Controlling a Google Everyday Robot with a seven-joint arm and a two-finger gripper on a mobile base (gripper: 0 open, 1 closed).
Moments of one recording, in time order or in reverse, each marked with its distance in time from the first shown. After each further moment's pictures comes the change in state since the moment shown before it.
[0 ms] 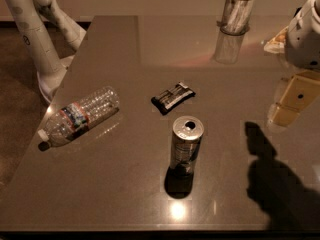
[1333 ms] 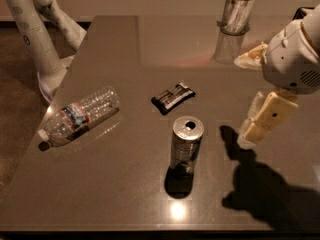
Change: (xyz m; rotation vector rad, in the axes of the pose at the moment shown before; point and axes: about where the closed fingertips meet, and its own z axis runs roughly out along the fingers) arm -0.047 0.032 0.022 -0.070 -0.259 -0.048
